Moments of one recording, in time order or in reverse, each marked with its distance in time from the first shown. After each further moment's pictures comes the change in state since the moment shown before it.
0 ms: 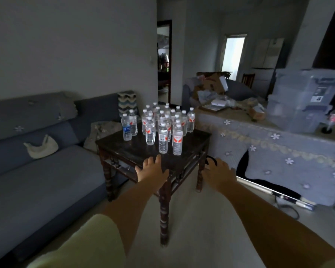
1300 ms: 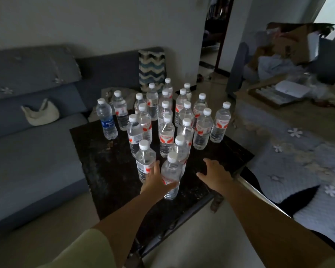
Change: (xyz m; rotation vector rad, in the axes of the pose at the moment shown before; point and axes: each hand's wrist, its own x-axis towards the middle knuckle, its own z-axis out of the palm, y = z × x) left_hand 0.459 0.079 0.189 -0.517 -0.066 -0.341; right_hand 0.572 0.043 0.114 0.078 -0.345 -0.267
